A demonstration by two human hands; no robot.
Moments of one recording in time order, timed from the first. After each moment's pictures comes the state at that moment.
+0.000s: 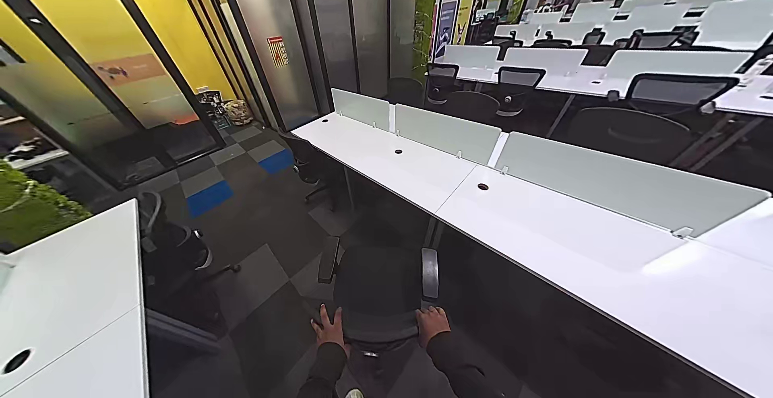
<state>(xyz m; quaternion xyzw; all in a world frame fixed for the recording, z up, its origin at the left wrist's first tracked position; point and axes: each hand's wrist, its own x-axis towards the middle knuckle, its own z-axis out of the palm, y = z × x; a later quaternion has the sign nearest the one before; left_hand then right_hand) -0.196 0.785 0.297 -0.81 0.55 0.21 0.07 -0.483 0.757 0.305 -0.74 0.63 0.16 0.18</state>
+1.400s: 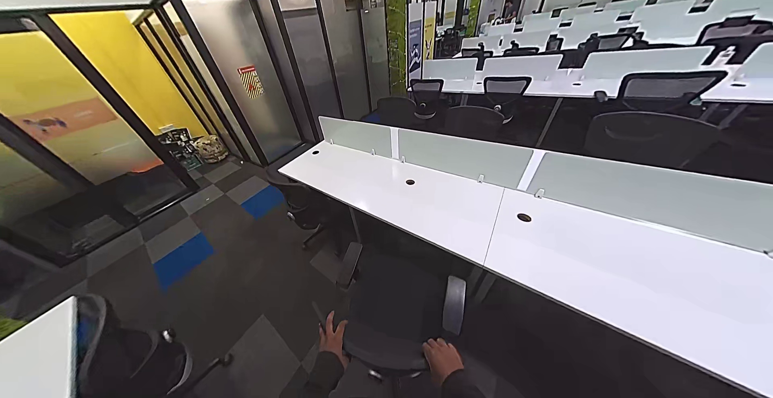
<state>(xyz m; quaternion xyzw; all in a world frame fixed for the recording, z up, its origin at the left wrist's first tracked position) 0.004 0.413 0.297 -0.70 0.69 0.21 0.04 -0.309 0.487 0.293 -0.72 0.65 0.10 0.23</state>
